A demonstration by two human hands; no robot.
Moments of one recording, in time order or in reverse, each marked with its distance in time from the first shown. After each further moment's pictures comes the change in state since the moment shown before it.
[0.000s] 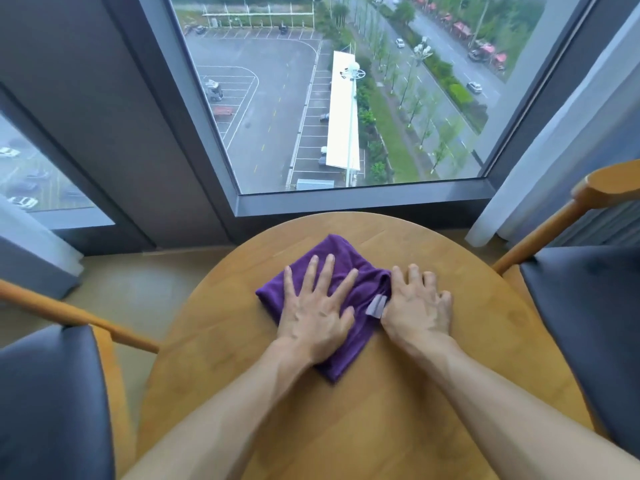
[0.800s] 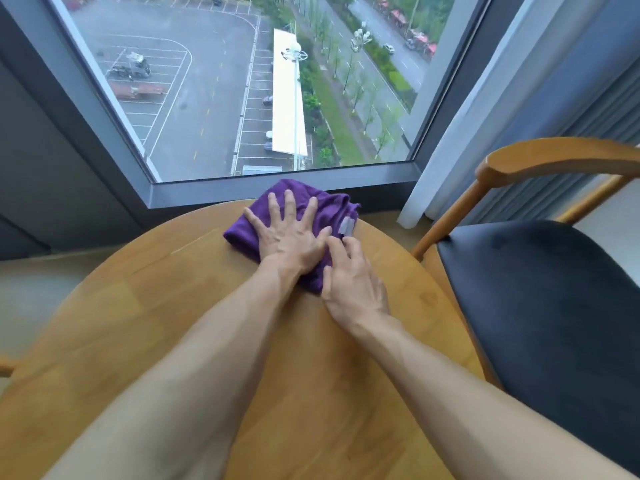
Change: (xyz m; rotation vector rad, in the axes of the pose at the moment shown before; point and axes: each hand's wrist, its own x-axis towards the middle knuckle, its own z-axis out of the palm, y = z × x) left_hand 0.146 0.079 -0.009 -0.084 -0.006 -0.134; right_hand 0.014 0.041 -0.013 0.400 0.132 -0.100
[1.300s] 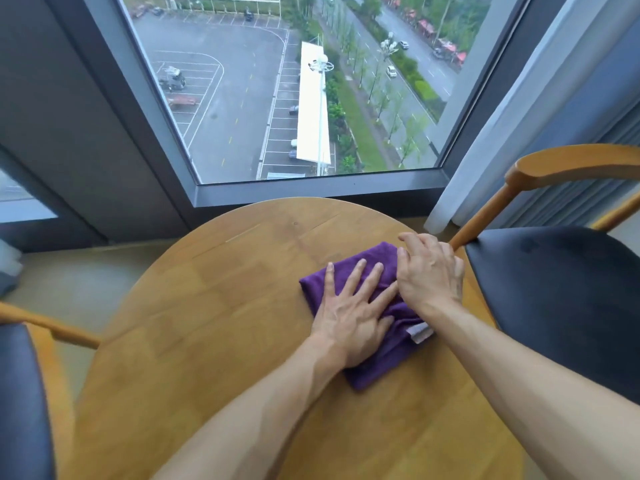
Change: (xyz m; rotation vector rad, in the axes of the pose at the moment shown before) left_hand -0.151 0.014 0.015 0.057 -0.057 0.465; right_hand -0.012 0.028 -0.032 -0.156 0.163 0.128
